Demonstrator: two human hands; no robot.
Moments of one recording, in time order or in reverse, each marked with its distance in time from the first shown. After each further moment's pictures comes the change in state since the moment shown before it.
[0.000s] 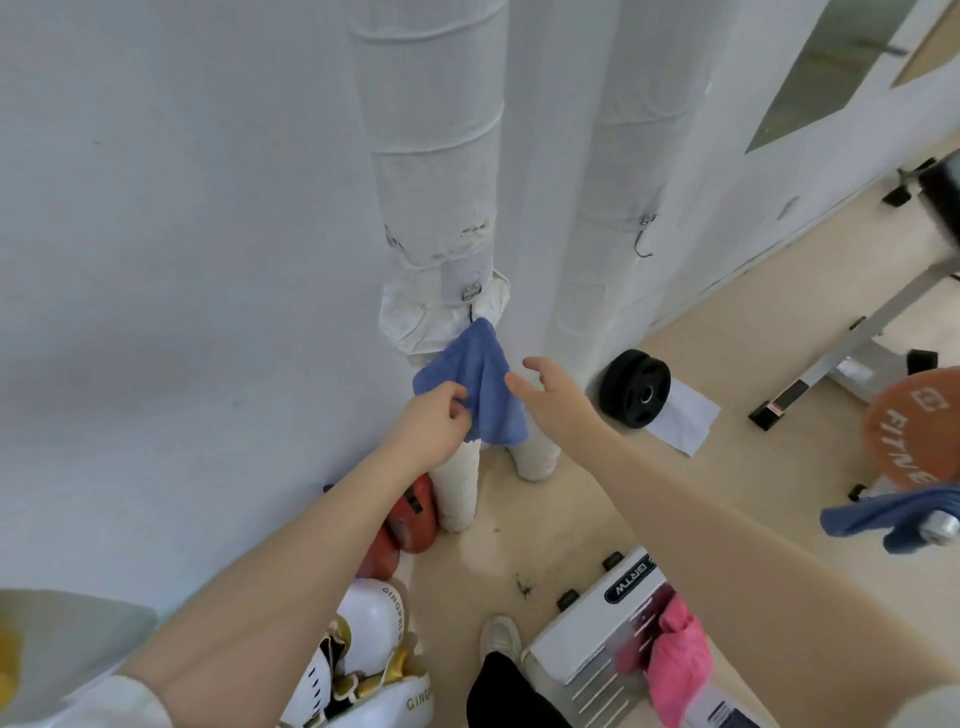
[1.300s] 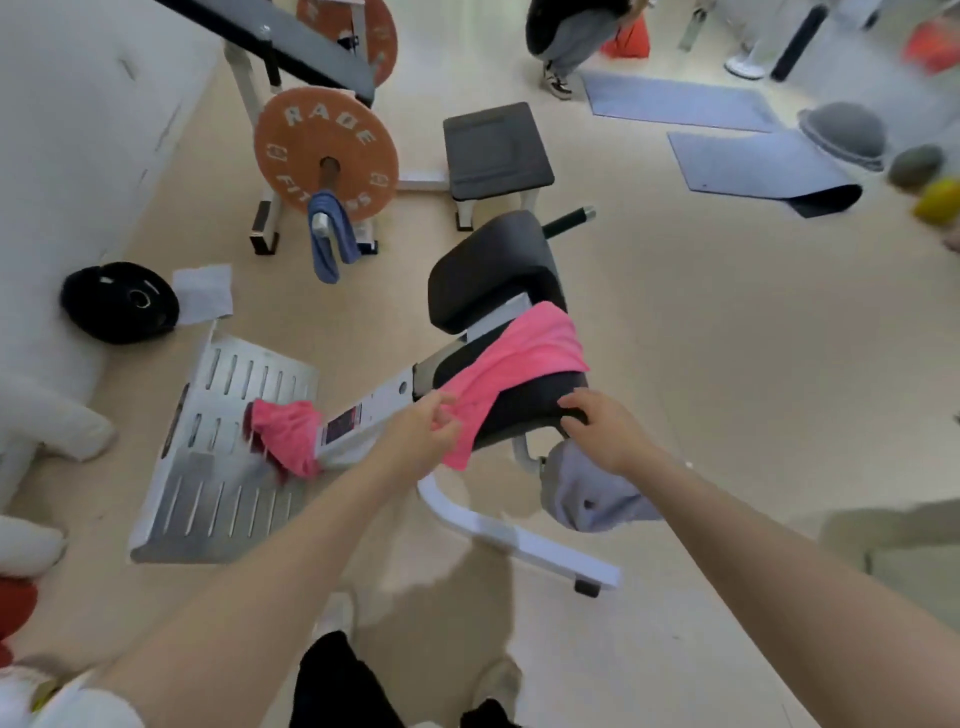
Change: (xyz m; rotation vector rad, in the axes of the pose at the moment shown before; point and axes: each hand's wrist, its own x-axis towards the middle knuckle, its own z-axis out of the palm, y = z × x) left_hand -0.544 0.190 0.519 0.129 -0.911 0.559; right_hand -0.787 0.456 -0.216 -0.180 0.589 0.688
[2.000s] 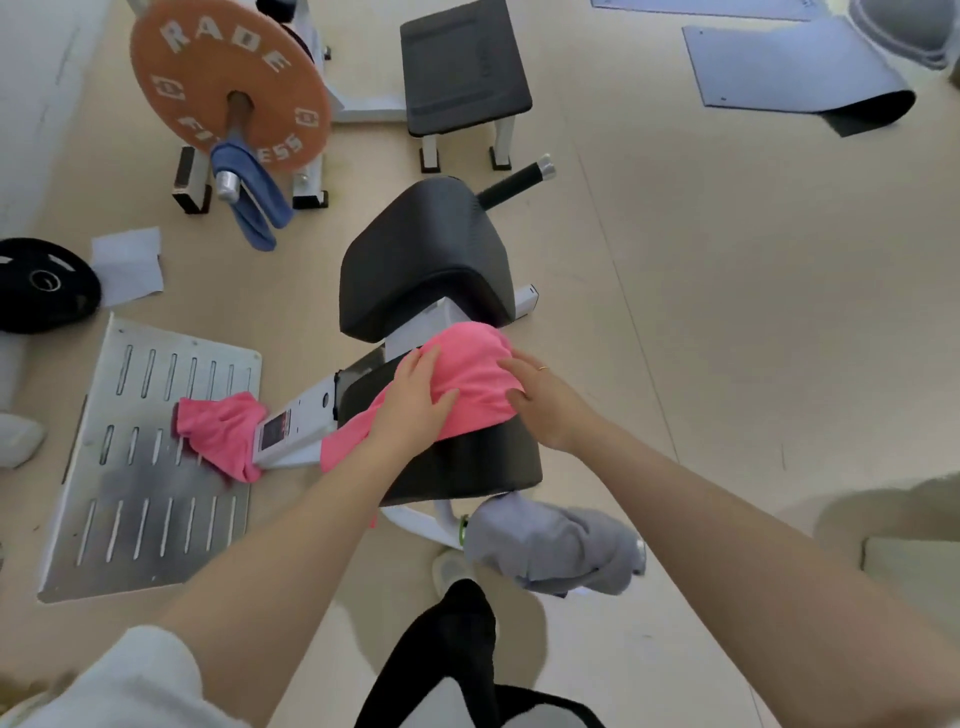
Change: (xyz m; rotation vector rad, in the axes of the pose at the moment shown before) left_hand 0.205 0.055 0.103 0.272 0.097 -0.015; right_hand 0.166 0.101 -0.045 0.060 -0.158 -0.112
